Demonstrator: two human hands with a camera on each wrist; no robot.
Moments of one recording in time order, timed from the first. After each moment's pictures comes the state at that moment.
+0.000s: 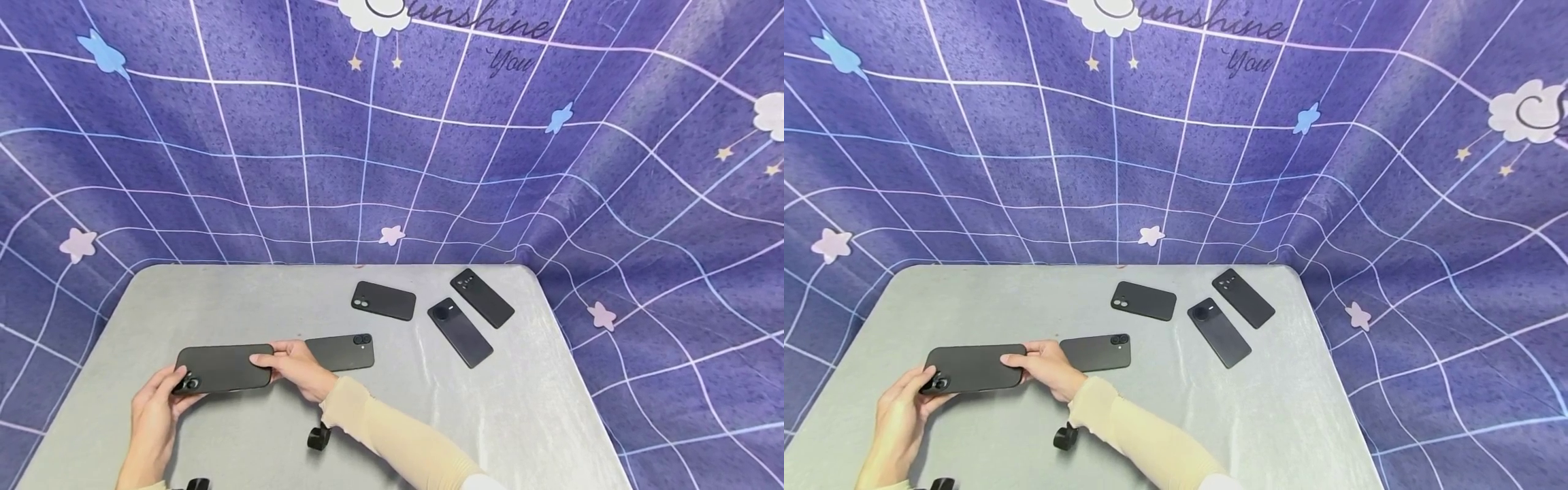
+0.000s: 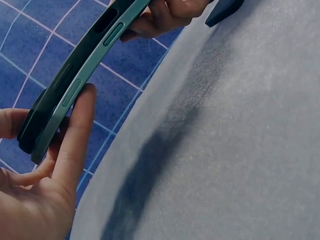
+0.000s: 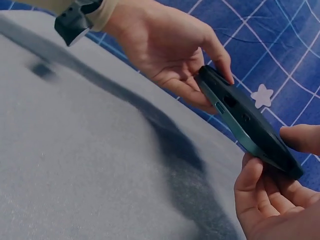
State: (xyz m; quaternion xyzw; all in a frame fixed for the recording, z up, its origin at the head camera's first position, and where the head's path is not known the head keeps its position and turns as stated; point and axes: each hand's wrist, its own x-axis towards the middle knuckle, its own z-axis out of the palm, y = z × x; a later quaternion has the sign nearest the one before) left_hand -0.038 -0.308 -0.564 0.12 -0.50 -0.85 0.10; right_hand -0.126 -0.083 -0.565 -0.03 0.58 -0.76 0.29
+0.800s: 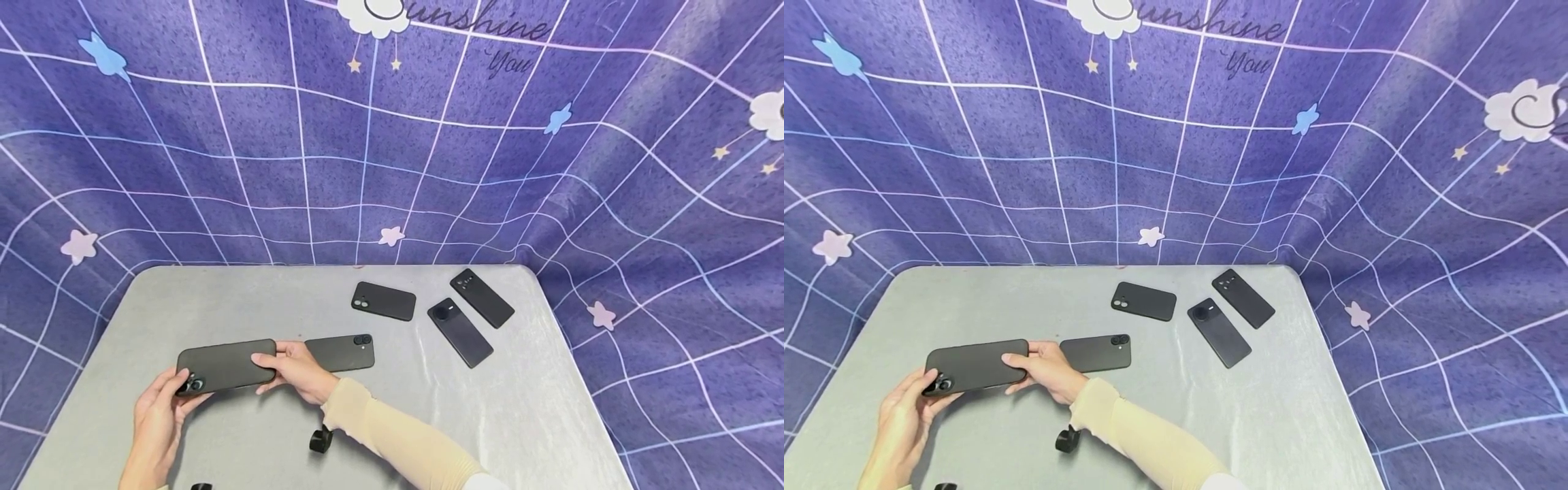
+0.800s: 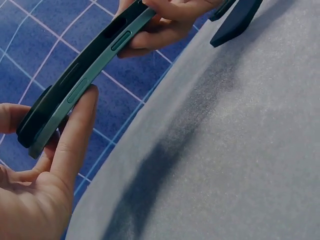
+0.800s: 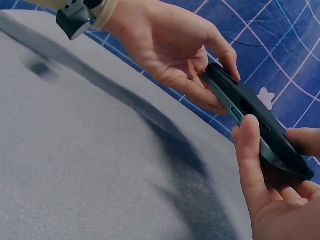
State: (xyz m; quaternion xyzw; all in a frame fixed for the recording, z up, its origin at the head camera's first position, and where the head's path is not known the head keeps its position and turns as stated) left_hand -0.034 -0.303 -0.563 0.06 -0.46 -0.88 0.10; right_hand -0.124 -0.078 -0.565 -0.07 0.50 -0.80 0.33
